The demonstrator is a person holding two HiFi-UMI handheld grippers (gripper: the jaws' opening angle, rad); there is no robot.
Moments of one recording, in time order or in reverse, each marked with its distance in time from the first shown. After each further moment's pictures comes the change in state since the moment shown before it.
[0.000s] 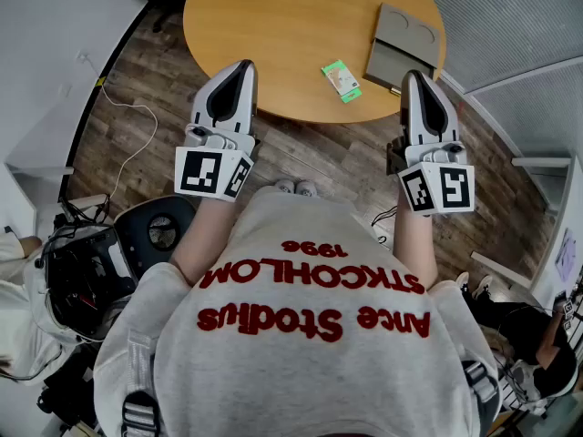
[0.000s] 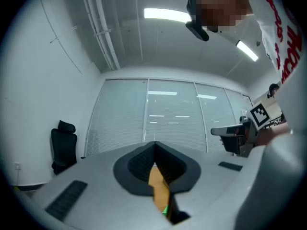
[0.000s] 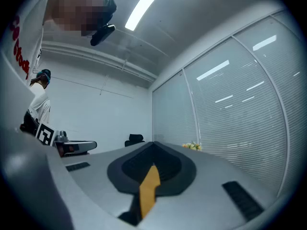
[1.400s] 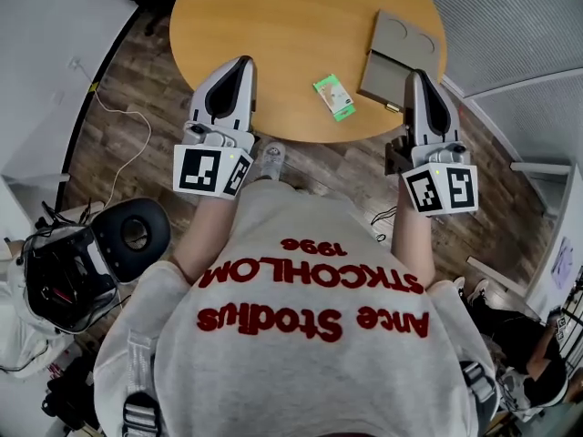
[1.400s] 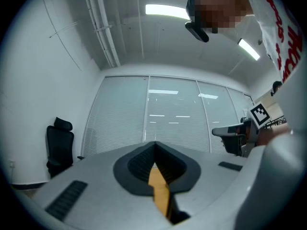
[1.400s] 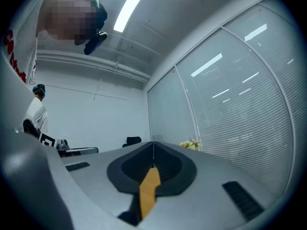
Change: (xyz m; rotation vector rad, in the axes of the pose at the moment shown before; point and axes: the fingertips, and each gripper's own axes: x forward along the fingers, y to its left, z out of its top) left arm 0.066 0.014 -0.024 -0.012 0.006 -0.001; right arm 0.045 -0.050 -0.016 0.101 -0.012 -0.006
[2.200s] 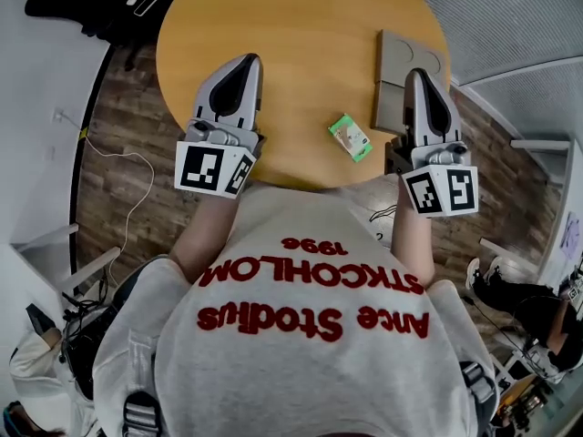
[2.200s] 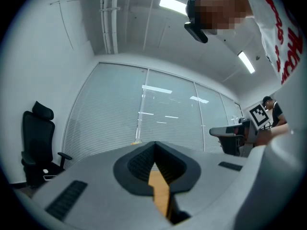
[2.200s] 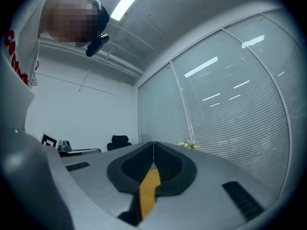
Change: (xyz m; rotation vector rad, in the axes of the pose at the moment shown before) left arm 0.105 0.075 -0.021 -0.059 -0.003 -0.197; right arm 0.097 -0.009 -0.009 -0.042 -0.017 -0.153
